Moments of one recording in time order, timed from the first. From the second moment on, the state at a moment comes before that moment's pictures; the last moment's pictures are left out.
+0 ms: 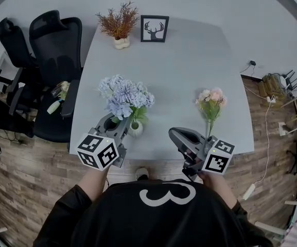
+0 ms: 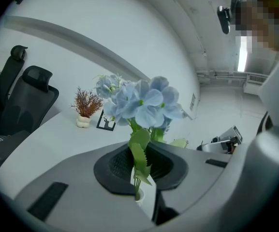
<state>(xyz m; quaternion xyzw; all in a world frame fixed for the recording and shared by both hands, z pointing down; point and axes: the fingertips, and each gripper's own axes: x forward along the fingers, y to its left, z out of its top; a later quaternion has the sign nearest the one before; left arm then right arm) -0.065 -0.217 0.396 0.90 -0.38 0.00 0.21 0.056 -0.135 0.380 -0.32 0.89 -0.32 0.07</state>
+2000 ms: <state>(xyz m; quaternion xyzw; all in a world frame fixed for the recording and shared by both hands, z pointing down) -0.200 -0.239 0.447 0.83 -0.43 0.18 0.31 0.006 -0.186 0.423 -0.30 0.86 -0.40 0.09</state>
